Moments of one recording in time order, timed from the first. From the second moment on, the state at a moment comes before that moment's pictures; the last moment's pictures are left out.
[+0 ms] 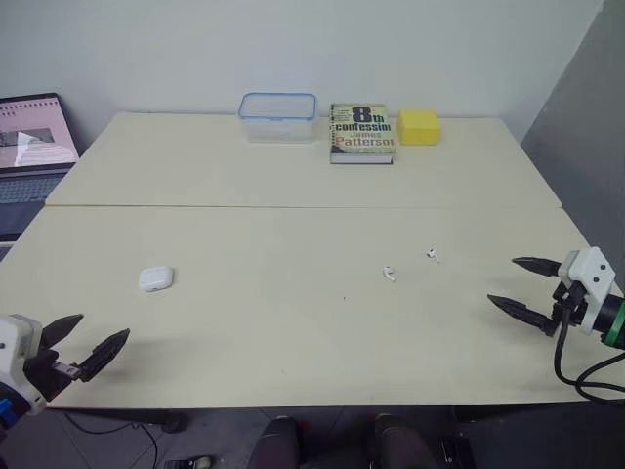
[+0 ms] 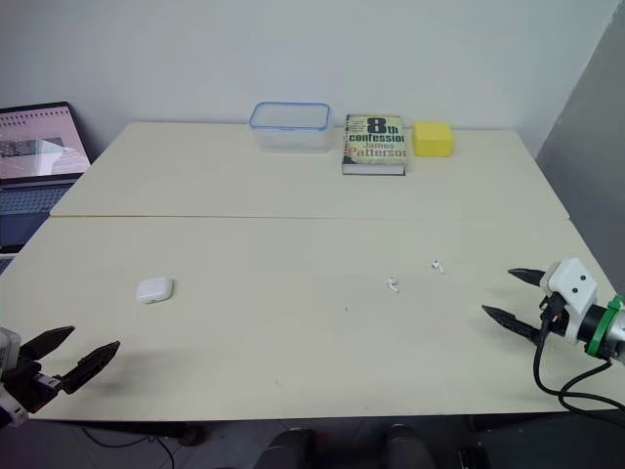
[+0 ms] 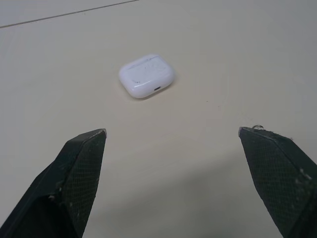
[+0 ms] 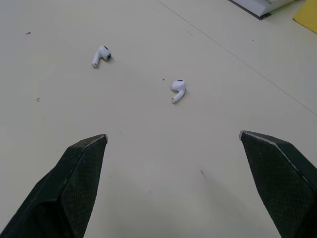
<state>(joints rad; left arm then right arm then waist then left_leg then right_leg) 0.42 0.73 0.72 -0.08 -0.55 0.26 -0.86 0.01 -0.89 -0.33 -0.03 0.39 0.16 1.03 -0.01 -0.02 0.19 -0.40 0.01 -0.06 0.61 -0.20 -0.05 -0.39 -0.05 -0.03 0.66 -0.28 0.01</state>
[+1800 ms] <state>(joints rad) -0.16 0.54 0.45 0.11 -0.38 0.59 -0.30 -0.55 -0.70 0.08 -0.39 0.60 0.58 1.03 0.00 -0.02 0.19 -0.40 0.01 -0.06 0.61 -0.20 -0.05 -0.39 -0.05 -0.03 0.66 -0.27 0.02</state>
